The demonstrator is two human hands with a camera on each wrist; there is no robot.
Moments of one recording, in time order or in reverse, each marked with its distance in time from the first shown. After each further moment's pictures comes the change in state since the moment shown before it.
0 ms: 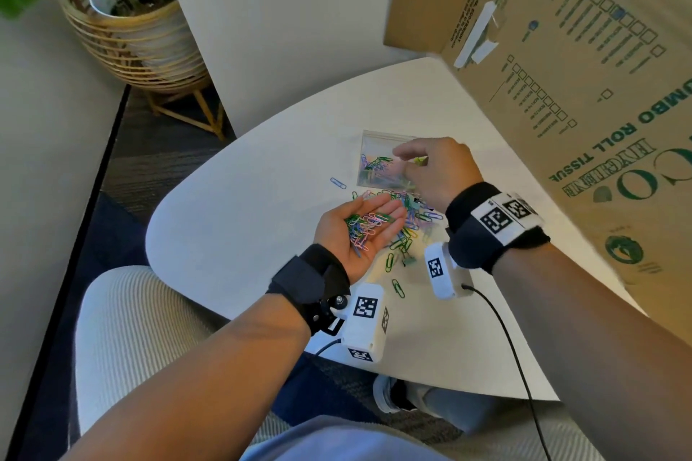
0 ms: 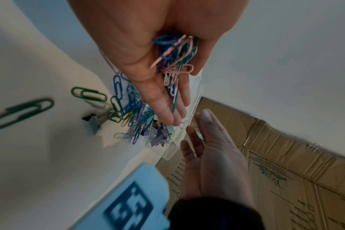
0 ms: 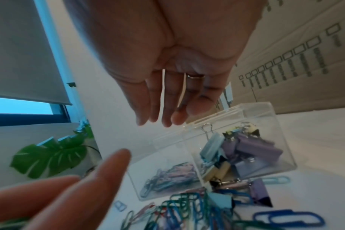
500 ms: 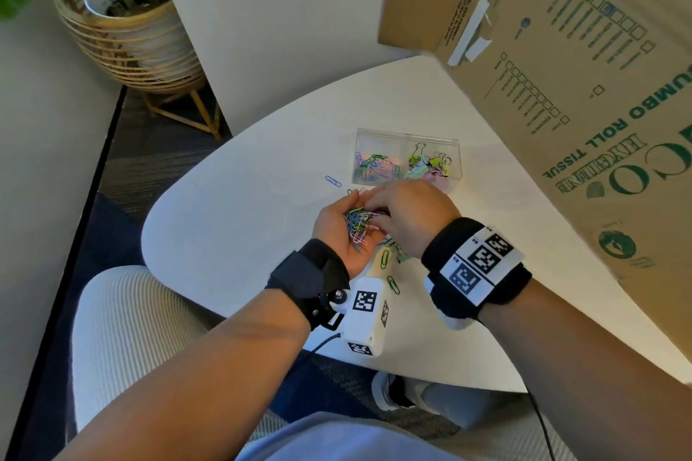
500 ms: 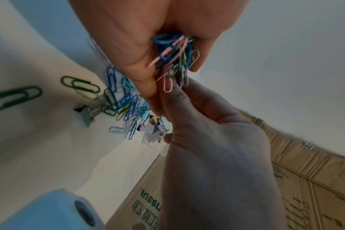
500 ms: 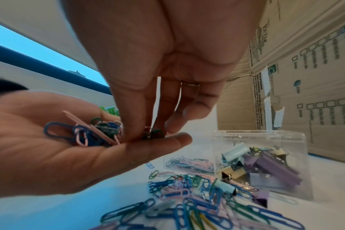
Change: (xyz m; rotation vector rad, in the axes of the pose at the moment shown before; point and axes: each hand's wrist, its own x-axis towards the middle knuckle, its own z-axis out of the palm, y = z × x) left_hand -0.001 -0.002 0.004 -0.027 0.005 0.027; right_hand -0.042 -0.009 0.021 -0.489 -0.304 -0.272
